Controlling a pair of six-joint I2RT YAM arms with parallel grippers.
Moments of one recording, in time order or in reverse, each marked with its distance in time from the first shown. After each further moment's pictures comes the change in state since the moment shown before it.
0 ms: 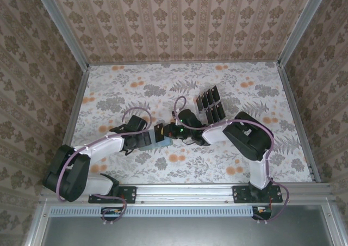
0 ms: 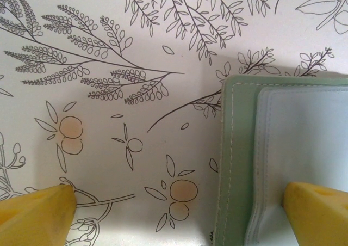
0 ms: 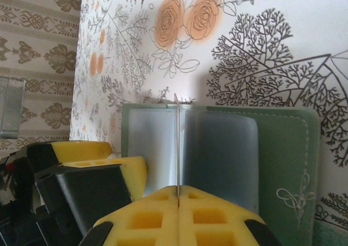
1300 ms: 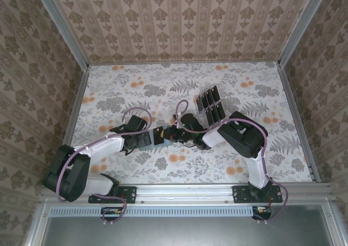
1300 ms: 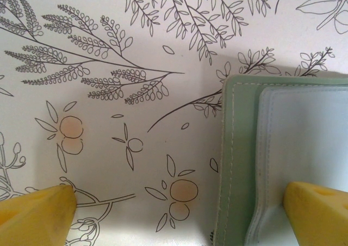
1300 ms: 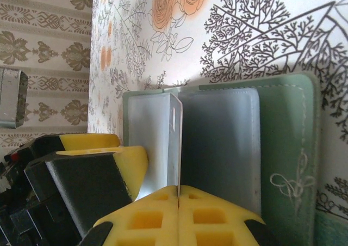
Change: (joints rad) left arm 0.000 0.000 0.000 0.000 0.000 0.000; right arm -0.002 0.064 -0.066 0.196 -0.055 0.097
